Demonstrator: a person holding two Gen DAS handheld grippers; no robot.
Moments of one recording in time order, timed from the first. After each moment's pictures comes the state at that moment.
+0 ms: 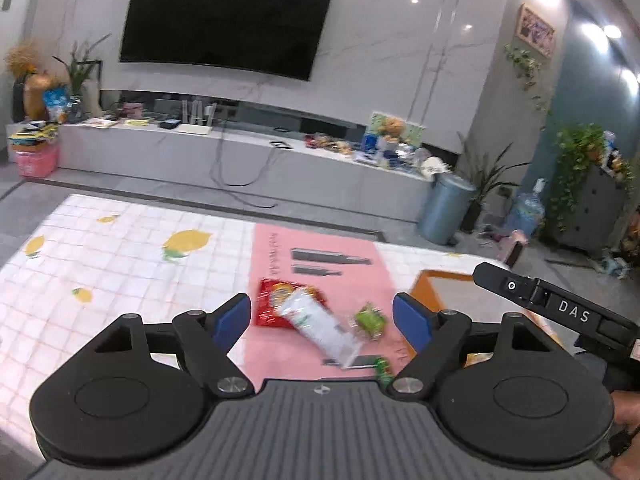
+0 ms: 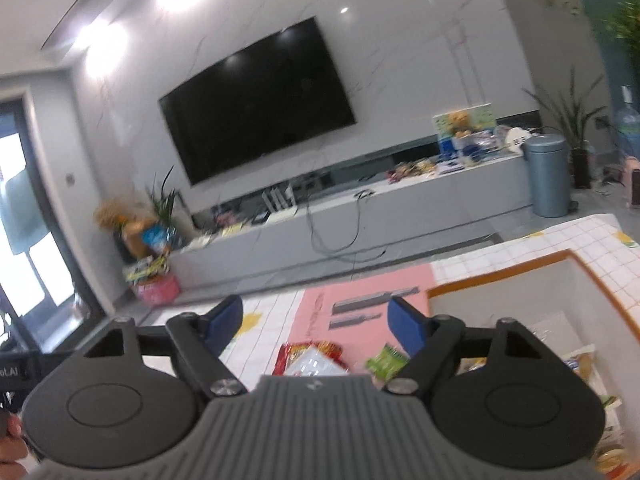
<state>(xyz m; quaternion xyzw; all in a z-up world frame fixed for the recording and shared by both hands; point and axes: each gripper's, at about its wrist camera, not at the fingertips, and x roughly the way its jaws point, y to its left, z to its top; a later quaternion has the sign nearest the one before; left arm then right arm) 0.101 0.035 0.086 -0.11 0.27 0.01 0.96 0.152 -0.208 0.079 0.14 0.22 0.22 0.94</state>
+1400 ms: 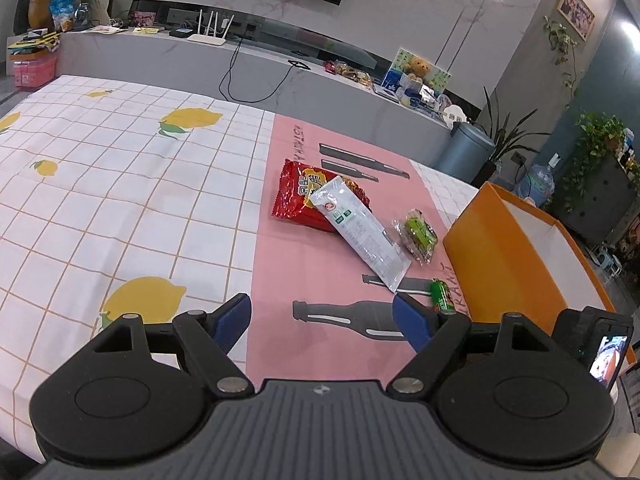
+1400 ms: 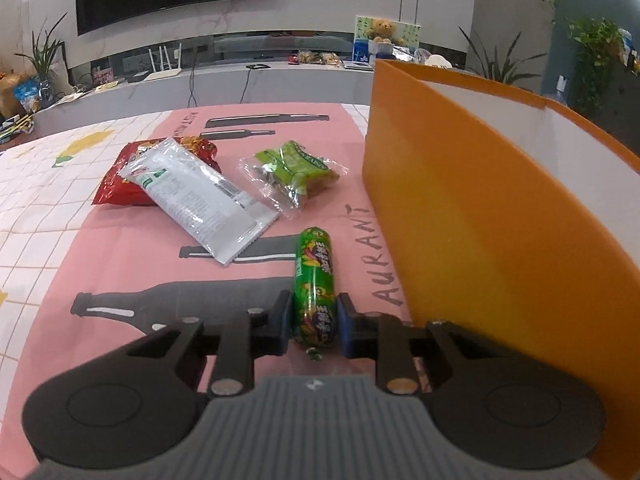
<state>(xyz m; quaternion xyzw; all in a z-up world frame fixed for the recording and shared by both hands) 0.127 0.069 -0.043 -0.18 0.35 -0.01 0.92 0.194 -0.128 -0.106 -0.03 0.35 0.04 0.93</state>
